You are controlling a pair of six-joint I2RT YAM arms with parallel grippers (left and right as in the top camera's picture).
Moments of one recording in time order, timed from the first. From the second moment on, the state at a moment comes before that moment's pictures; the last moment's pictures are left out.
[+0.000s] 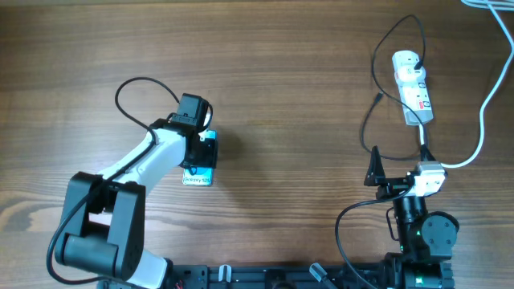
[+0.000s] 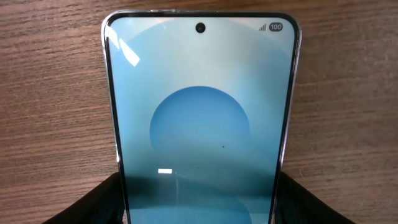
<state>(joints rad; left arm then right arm) -0.25 1.70 0.89 -0.60 -0.03 -0.18 -0.06 0.01 0.01 0.00 -0.10 0.02</state>
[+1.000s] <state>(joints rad) -0.26 1.75 1.11 -0.86 0.17 -0.48 -0.06 0.01 0.01 0.00 -0.10 0.02</state>
